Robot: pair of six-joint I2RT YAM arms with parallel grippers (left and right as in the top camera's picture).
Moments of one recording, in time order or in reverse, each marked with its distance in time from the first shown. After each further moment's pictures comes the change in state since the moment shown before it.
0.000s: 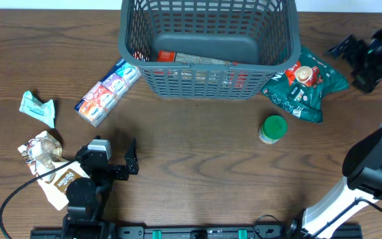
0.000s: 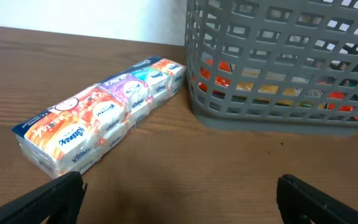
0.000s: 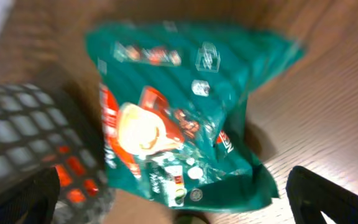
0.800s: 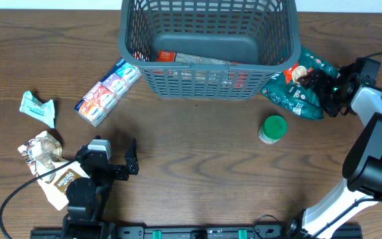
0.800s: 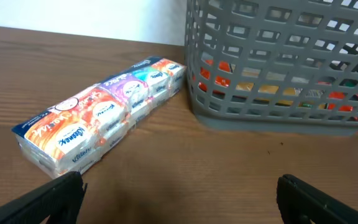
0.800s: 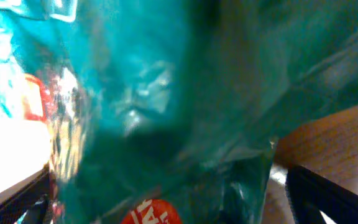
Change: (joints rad) left arm 0.000 0.000 0.000 0.000 0.000 0.000; right arm 0.003 -0.019 -0.627 0.747 -0.100 0.004
